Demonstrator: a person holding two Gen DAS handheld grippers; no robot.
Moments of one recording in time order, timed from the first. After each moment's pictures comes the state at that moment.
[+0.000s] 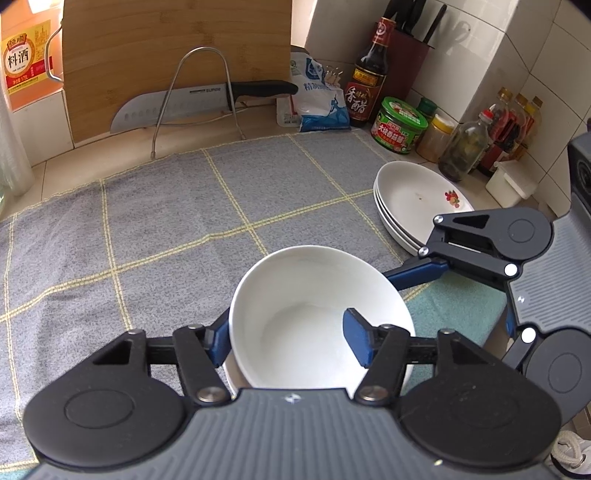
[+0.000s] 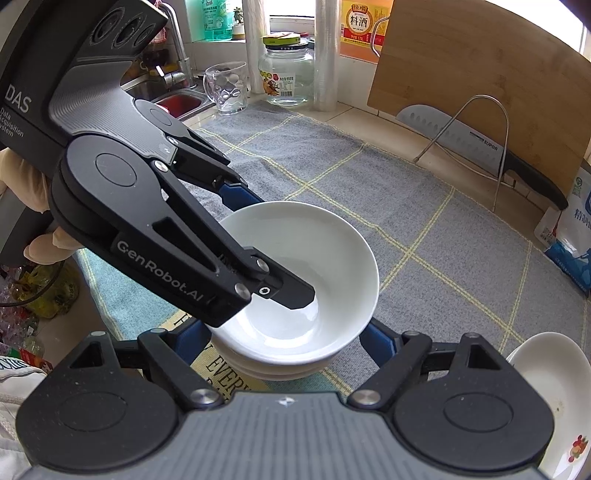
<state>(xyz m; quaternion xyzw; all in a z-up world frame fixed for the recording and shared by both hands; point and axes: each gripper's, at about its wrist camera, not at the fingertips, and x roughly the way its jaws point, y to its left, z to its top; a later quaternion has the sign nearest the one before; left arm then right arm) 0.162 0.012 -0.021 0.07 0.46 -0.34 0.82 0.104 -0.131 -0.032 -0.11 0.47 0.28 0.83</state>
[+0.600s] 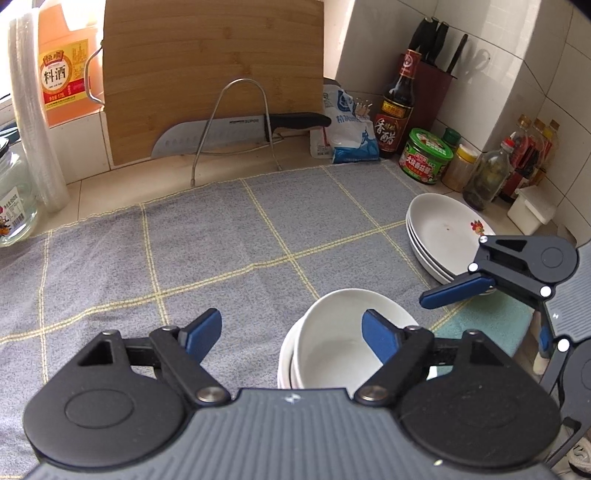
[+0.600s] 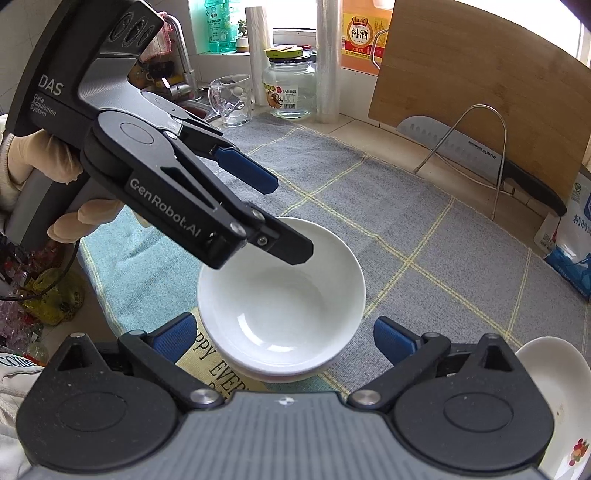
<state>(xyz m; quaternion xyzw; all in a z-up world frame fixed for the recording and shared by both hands) 0.173 0.039 -0.008 0.06 0.42 -0.30 0.86 0.098 -0.137 -0.026 -0.10 0.45 0.29 0.84</state>
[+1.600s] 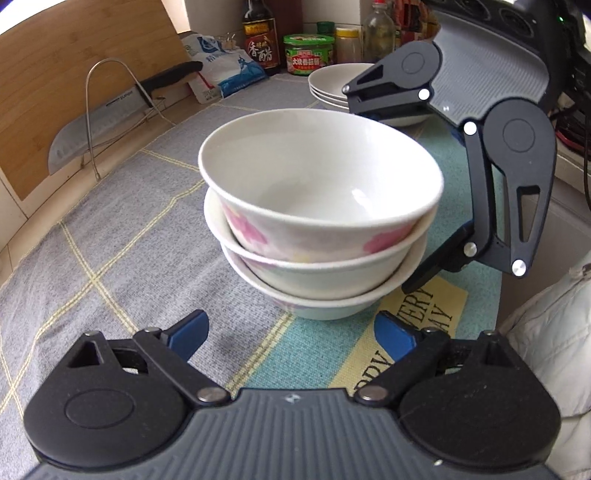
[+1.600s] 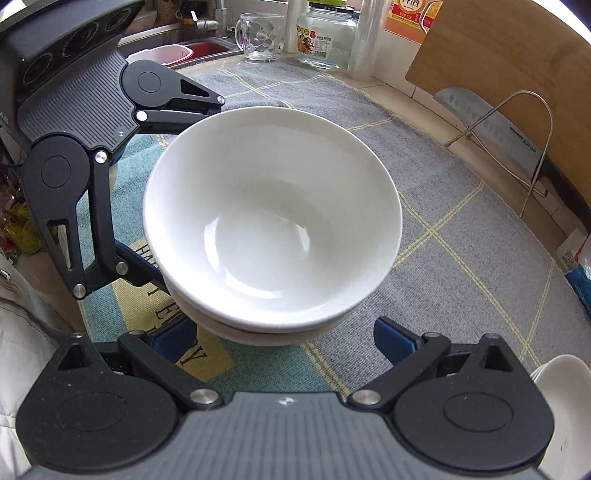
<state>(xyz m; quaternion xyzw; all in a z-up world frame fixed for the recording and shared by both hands) 0.124 0.036 -0.095 0.27 0.35 -0.45 0.77 0.099 -0.125 -0.094 -0.21 0.46 0.32 0.80</state>
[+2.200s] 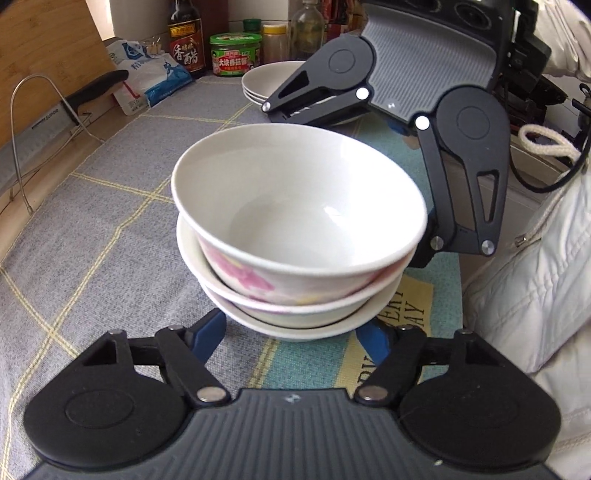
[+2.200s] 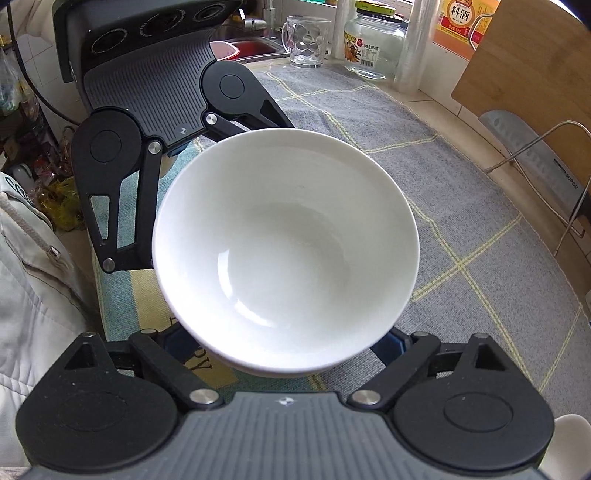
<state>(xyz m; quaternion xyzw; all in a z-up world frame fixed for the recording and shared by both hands) 0.156 0.029 -0.087 0.28 0.36 -0.57 0.68 0.122 -0.124 -0.090 -0.22 0.46 0.40 0.76</state>
